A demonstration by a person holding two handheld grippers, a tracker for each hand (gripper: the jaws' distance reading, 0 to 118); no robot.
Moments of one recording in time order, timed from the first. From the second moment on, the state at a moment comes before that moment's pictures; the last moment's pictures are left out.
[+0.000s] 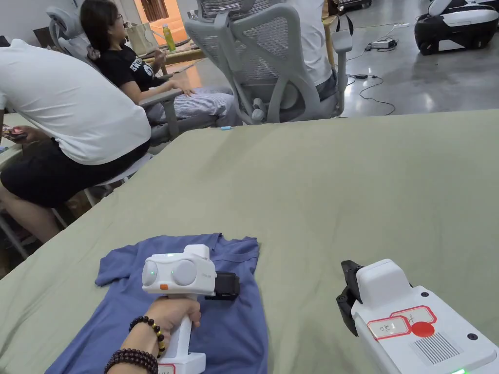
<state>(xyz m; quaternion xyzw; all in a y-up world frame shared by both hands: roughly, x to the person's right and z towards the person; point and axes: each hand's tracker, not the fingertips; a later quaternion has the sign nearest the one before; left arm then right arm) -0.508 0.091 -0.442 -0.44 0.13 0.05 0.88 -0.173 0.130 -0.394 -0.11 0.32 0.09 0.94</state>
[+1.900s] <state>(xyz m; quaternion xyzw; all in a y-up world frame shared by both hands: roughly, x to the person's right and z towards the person) -0.046 0.192 -0.471 -0.20 -0.30 -0.03 0.93 0.191 0.168 -0.307 -0.13 -0.02 0.04 0.99</state>
